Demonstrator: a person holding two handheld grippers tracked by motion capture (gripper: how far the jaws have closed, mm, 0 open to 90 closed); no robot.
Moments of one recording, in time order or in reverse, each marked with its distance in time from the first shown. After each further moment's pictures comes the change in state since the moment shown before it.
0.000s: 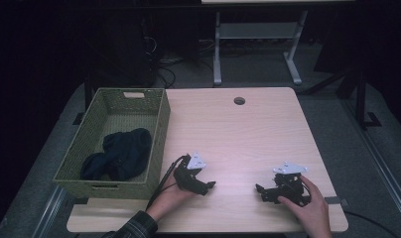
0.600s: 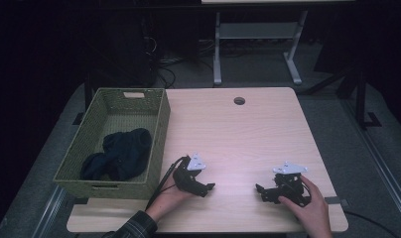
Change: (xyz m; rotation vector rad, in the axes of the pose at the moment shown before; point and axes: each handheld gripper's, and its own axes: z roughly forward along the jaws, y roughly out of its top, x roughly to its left) left arm -0.004 0.000 -0.005 0.026 0.003 -0.009; right arm 0.000 0.000 0.000 0.000 0.000 -0.001
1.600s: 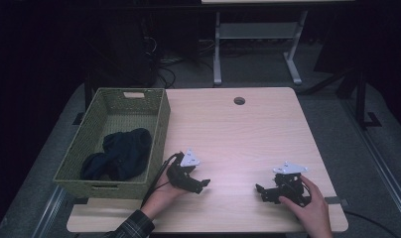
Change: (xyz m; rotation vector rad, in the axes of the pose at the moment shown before) left arm 0.008 0.004 -0.022 -0.021 0.021 -0.018; right arm 0.000 0.000 0.000 0.000 0.003 -0.005
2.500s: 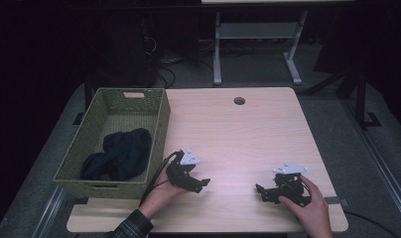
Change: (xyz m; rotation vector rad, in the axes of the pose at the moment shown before) left arm -0.001 0.009 -0.008 0.016 -0.009 0.013; right arm 0.000 0.000 0.000 0.000 0.000 0.000
